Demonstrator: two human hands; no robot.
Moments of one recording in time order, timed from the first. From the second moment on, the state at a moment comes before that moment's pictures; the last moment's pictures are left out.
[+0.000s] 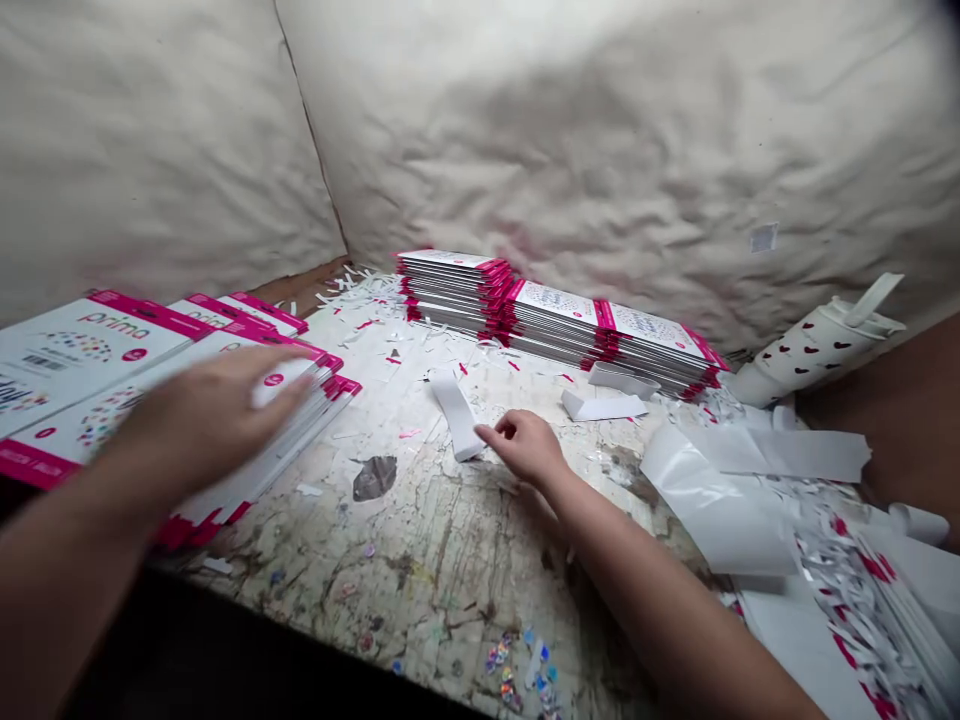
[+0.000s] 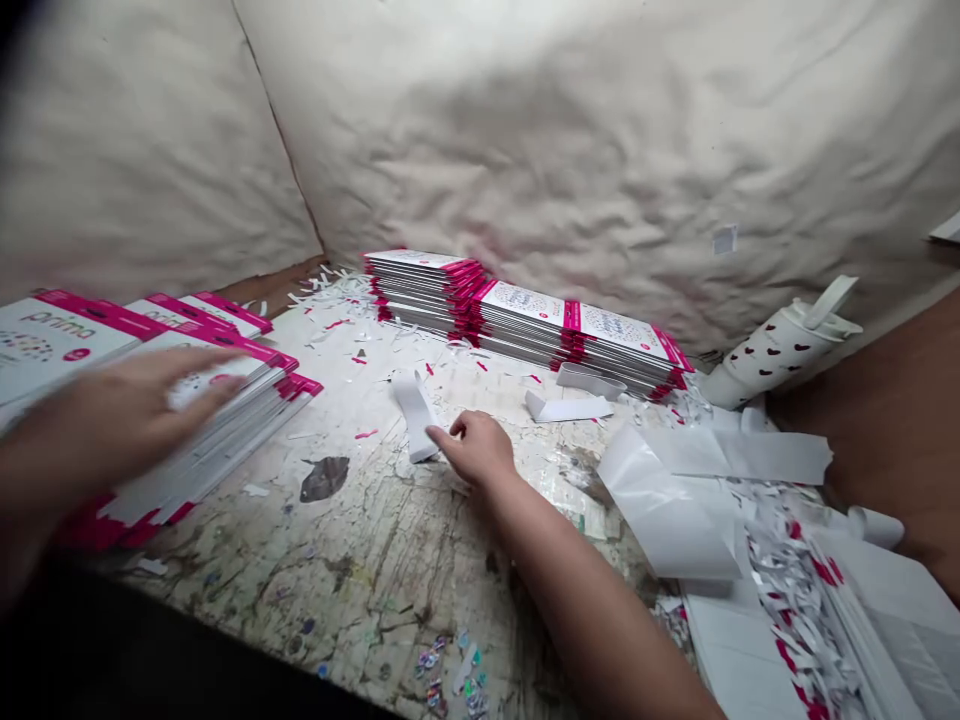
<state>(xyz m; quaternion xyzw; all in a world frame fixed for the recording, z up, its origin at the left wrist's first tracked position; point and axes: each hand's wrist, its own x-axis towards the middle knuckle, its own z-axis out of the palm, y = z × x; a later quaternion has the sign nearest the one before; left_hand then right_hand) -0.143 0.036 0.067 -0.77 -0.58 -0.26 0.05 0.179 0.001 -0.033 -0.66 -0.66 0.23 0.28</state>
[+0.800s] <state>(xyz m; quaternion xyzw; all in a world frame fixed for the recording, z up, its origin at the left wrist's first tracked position) 0.011 -0.012 0.047 -0.67 -0.34 -0.22 -0.62 0.245 -0.088 0.031 -0.46 -0.65 0.40 0.45</state>
